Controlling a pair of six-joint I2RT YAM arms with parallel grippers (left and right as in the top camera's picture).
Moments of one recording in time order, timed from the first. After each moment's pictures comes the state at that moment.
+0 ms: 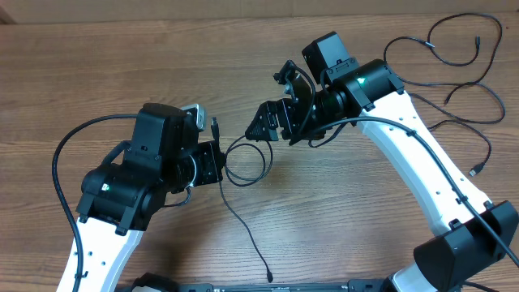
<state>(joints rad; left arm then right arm) -0.34 1.12 1.24 -1.07 0.30 -0.55 0.47 1.74 1.71 -1.18 -0.68 0.28</state>
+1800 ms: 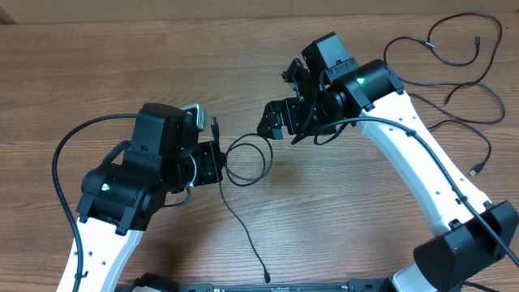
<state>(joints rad) -0.34 1.12 1.24 -1.07 0.30 -0.54 0.47 1.74 1.71 -1.19 -0.46 0.29</state>
